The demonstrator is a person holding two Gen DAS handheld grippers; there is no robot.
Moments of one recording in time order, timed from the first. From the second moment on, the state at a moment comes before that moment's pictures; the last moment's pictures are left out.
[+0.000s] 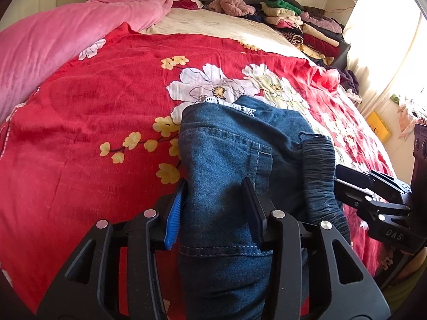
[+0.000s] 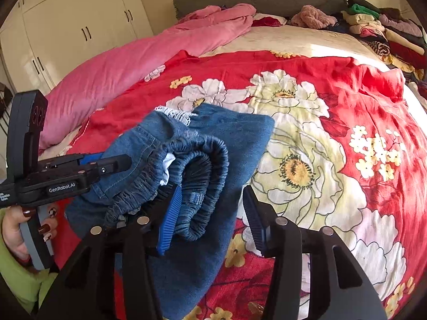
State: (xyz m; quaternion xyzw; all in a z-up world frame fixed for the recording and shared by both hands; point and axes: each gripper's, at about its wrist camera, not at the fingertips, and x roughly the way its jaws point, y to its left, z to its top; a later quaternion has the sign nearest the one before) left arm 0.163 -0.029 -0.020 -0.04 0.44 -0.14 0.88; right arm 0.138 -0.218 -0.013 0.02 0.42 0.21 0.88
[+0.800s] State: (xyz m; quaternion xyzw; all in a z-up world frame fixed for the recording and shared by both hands) left arm 0.154 -0.024 -0.033 -0.04 0.45 -0.14 0.88; right arm 0.136 -0.225 -0.026 0.03 0.45 0.17 0.88
